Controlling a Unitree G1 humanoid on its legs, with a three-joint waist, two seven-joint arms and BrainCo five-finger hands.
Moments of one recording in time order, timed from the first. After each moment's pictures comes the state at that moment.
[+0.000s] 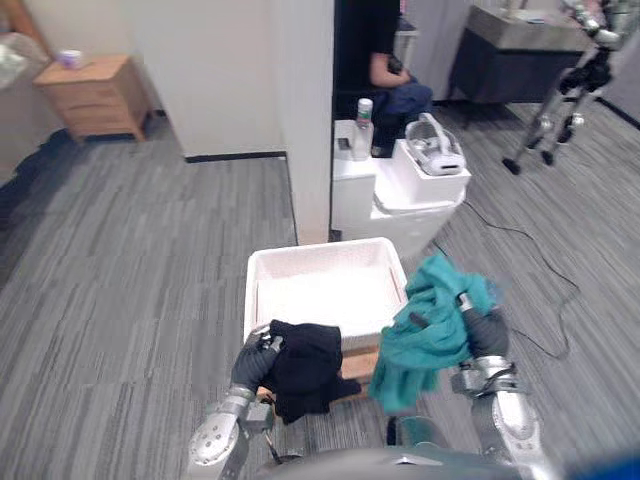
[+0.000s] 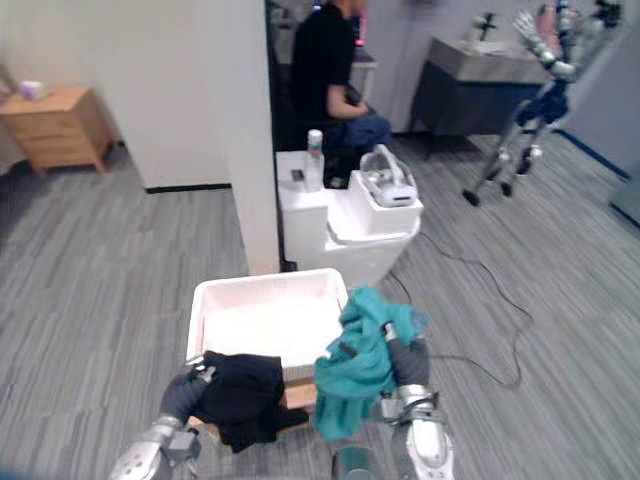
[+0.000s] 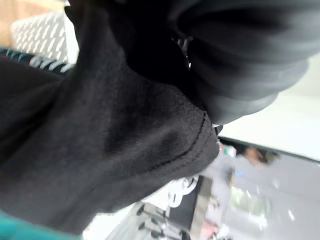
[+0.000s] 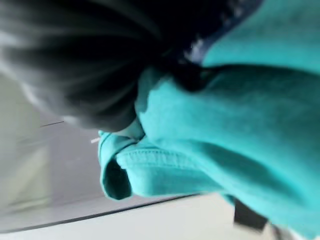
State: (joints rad) left arm 0.50 0.11 -0.13 -0.02 -0.30 -0.13 -0.11; right arm 0.36 -0.12 0.07 -0.31 0.35 -0.33 -0.04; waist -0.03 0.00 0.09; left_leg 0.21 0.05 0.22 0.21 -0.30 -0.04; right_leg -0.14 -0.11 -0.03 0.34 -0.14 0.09
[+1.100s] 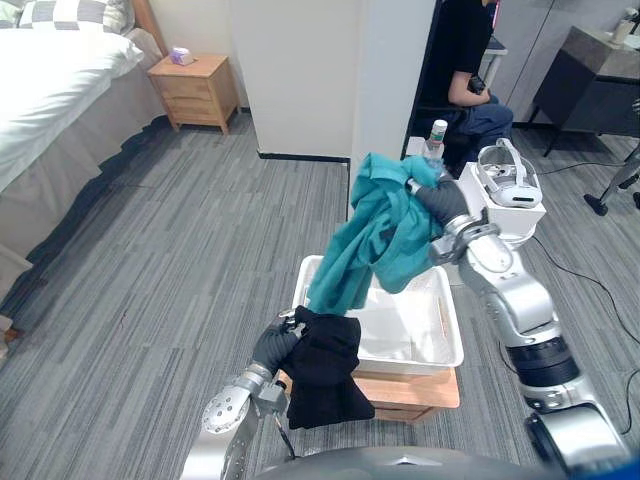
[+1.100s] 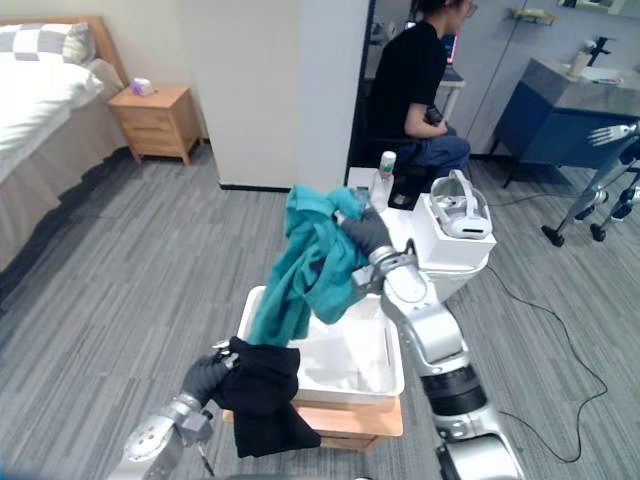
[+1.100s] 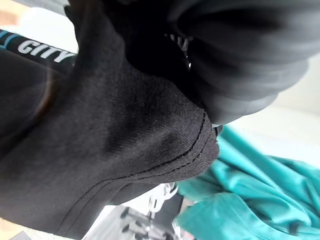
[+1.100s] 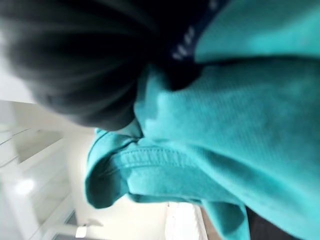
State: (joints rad) left arm 0.36 0.15 -0.07 -0.05 -0.28 0.03 -0.26; right arm -0.37 -0.25 0.21 -0.09 0.31 0.33 -0.05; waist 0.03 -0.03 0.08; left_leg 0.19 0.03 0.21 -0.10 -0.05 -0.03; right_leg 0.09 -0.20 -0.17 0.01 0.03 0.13
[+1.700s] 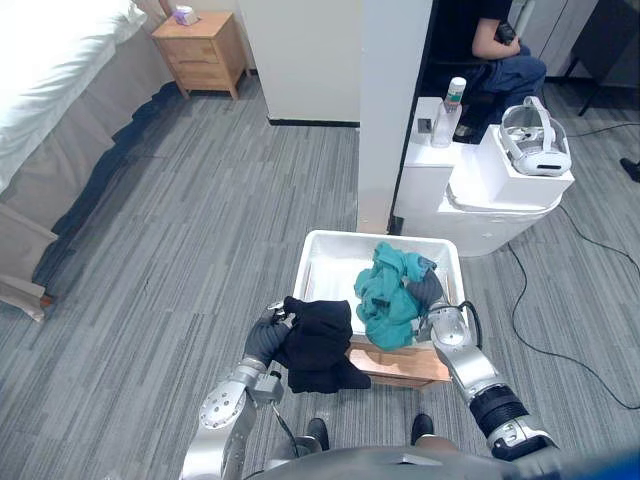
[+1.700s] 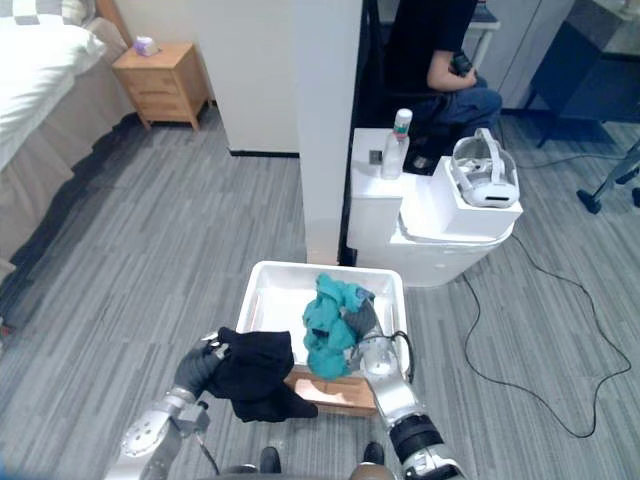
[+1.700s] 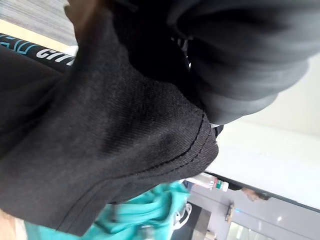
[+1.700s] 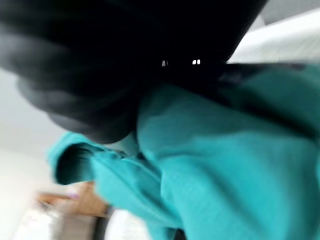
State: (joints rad) left arm 0.31 0.13 -0.07 0.00 -0.29 -0.04 -0.23; right arm -0.15 -0.12 0.25 0.54 -0.28 0.01 -0.26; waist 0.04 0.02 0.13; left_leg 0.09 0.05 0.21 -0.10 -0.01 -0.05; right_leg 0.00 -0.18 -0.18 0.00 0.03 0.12
